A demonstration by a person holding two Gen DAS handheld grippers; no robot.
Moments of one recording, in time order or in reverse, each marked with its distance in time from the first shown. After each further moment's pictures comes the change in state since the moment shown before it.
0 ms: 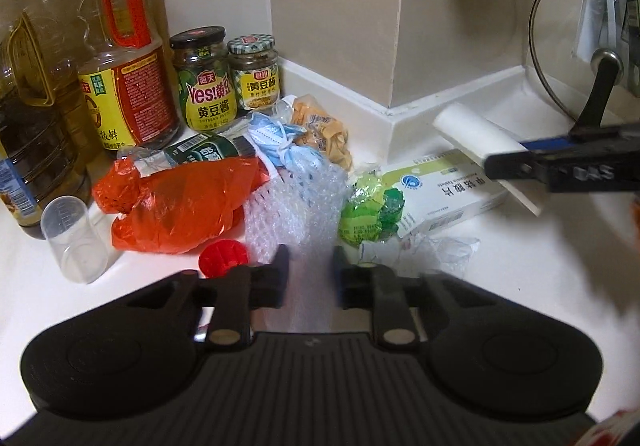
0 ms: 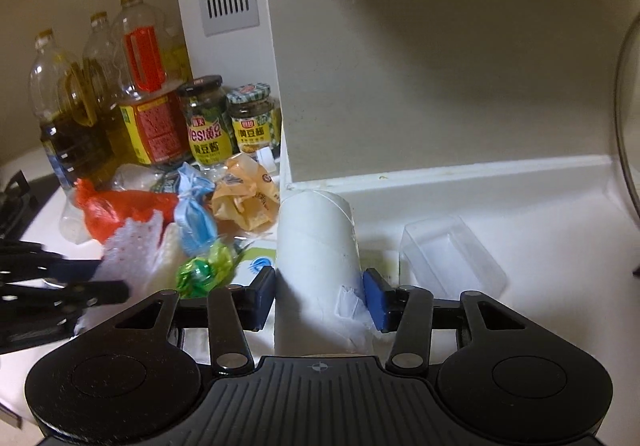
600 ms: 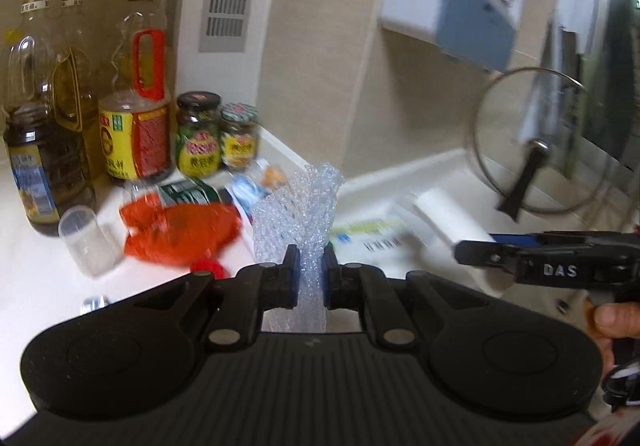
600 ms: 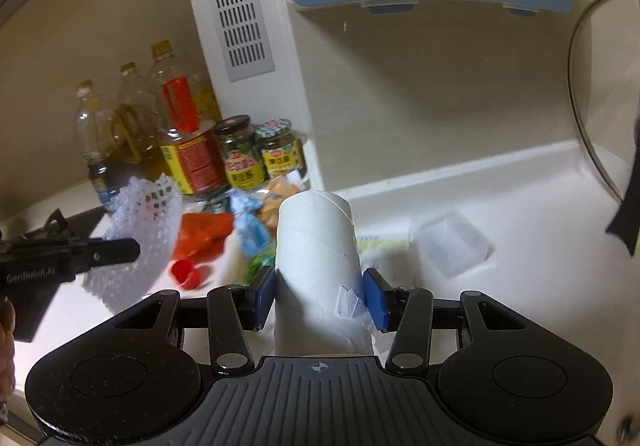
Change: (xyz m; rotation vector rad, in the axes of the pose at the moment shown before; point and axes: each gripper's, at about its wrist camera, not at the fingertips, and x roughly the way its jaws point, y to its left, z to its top) left arm -0.109 0.005 -0.008 -0.122 -0.158 -0.167; right arm -0.095 0.039 -0.029 0.100 -0.074 0.024
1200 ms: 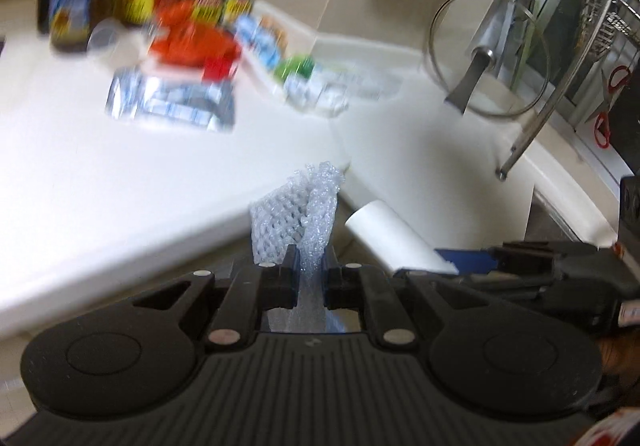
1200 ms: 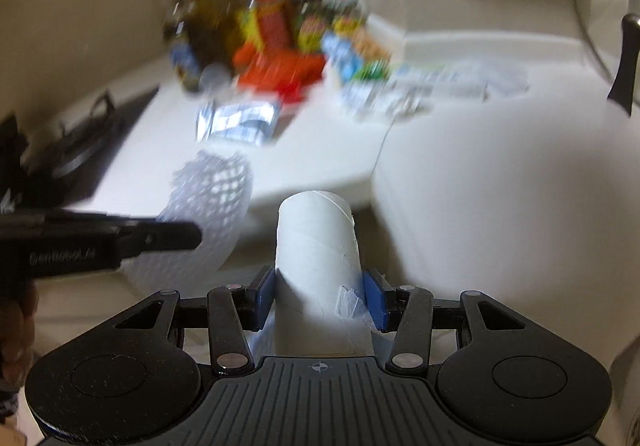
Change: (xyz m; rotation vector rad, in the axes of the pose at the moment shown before) left arm -0.096 0.034 -0.142 -0.099 0.241 -0.139; right arm -0.051 0.137 -0.160 -0.029 0.256 -0.034
